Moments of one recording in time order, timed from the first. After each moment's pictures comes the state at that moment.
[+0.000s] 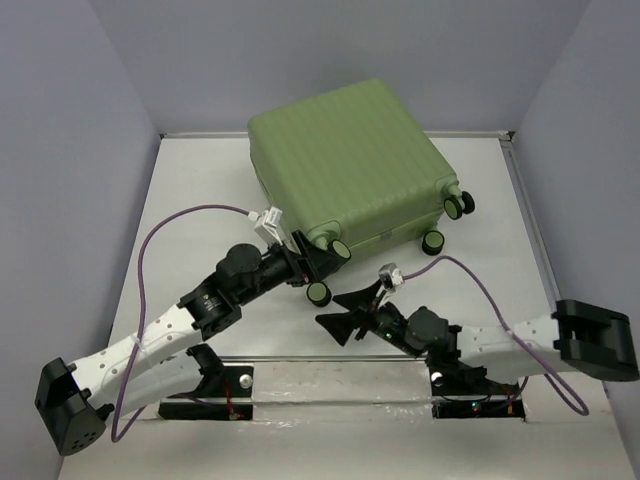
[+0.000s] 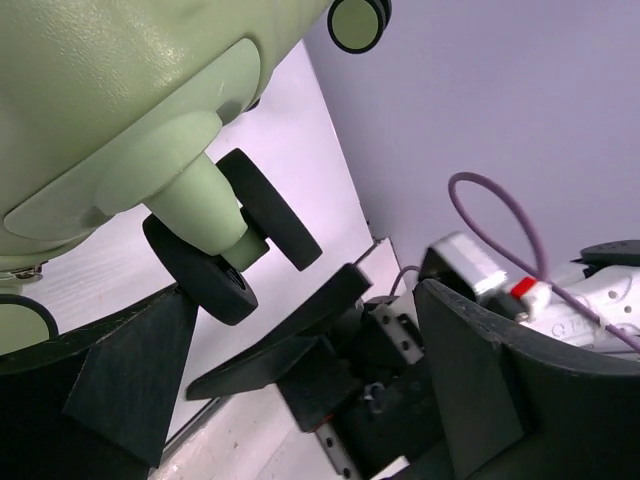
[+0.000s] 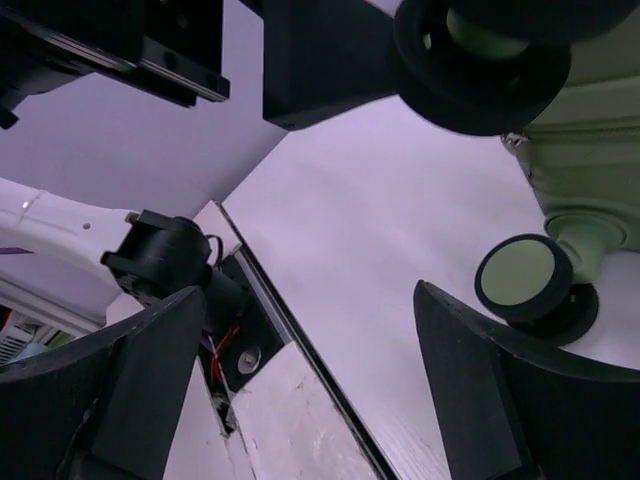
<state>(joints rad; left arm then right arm) -0.86 0.82 0.59 0.09 0.07 -0.98 1.36 1.22 0.24 1.05 0.38 0.60</state>
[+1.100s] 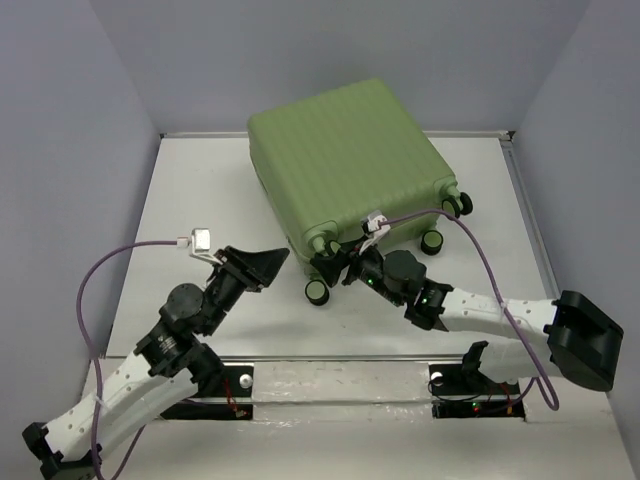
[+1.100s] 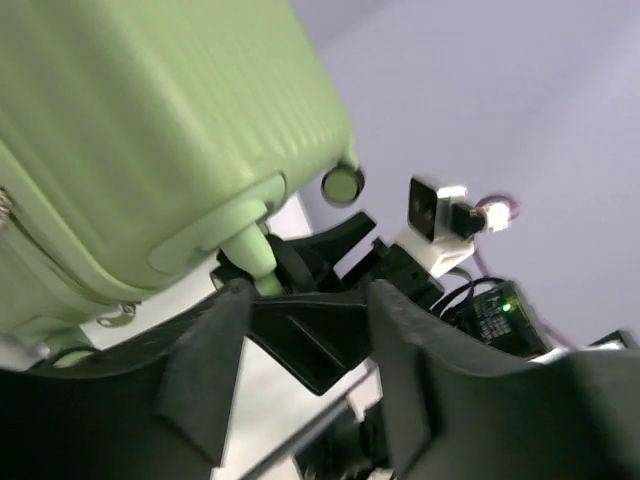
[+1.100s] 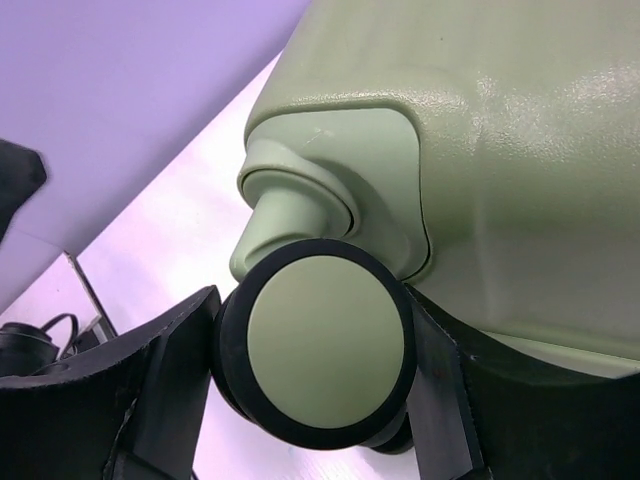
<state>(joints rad) -0.82 0.45 0.47 0.03 -0.20 -0.96 1.02 1.24 0.59 0.62 0.23 0.42</state>
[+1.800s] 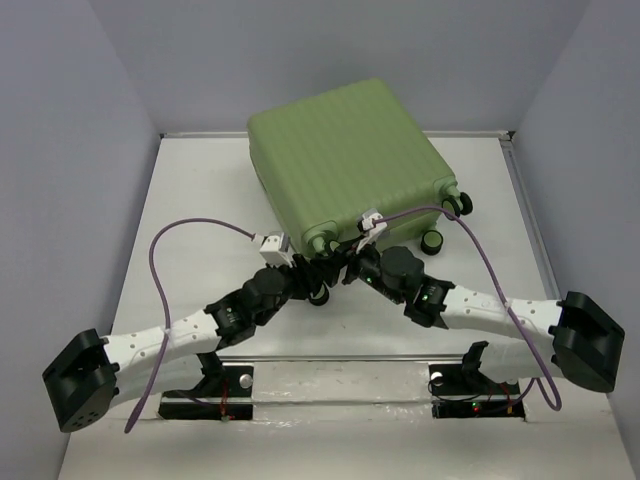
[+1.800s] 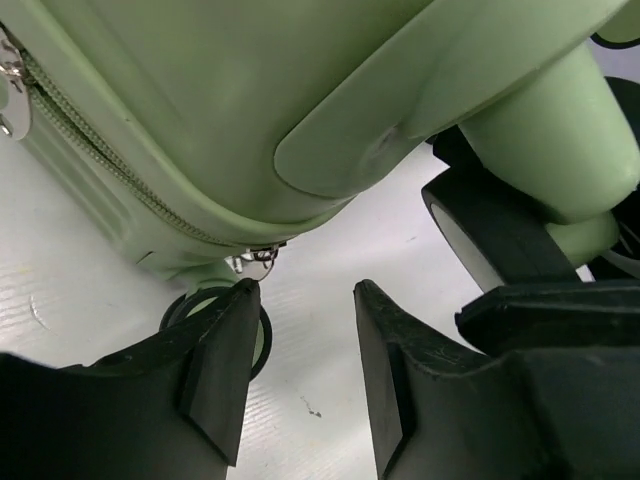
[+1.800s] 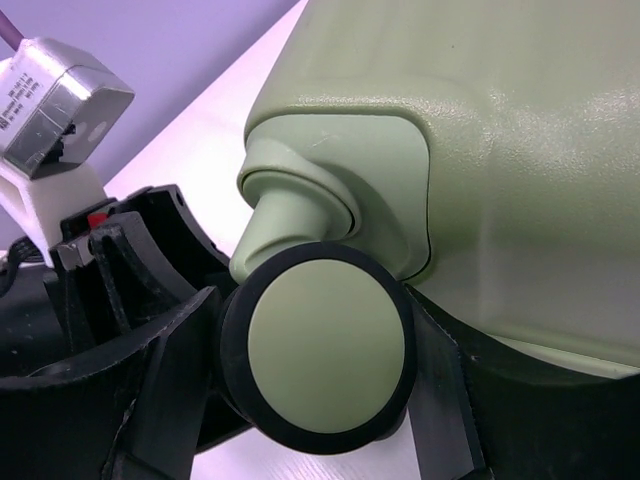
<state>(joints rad) -0.97 0.92 0.35 0.26 -0.35 -0.76 1.02 1.23 0.64 0.51 0.22 0.37</state>
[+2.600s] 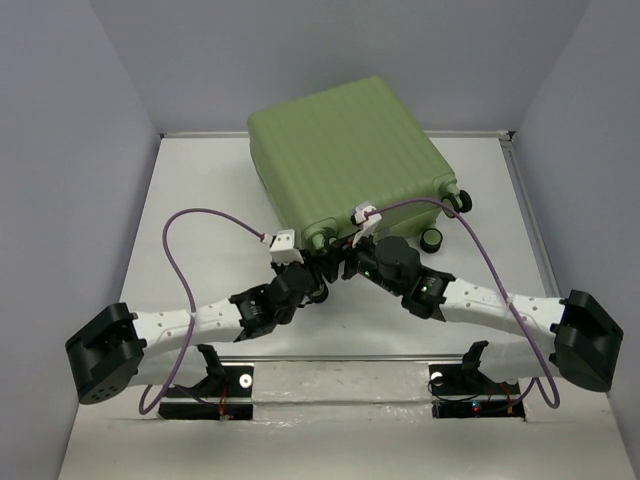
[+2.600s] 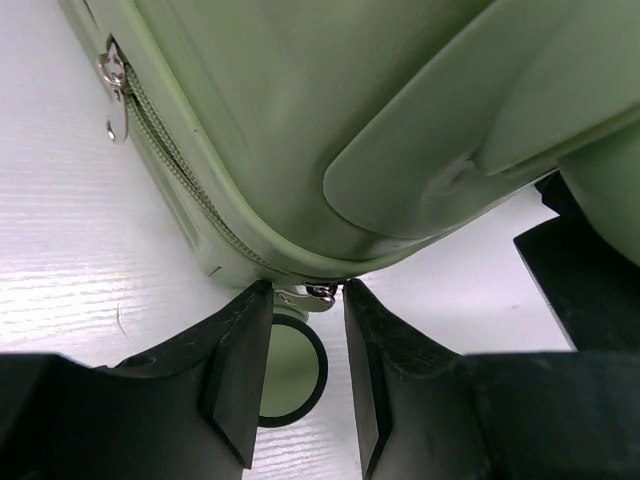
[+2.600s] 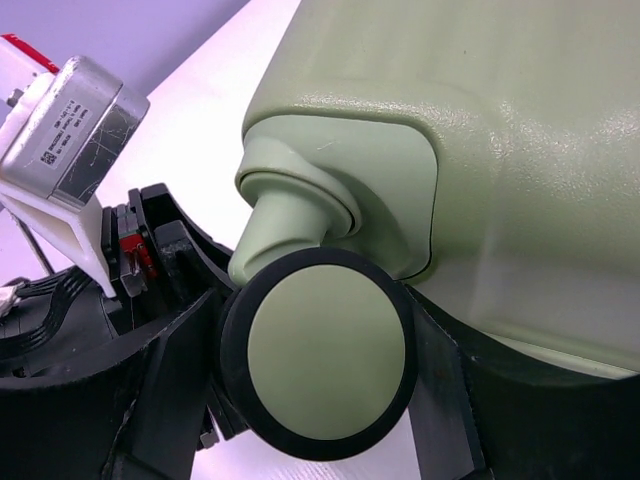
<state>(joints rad) -1.06 1.14 0.48 0.21 -0.69 -0.76 1.00 1.25 0.73 0.37 0.14 0.33</state>
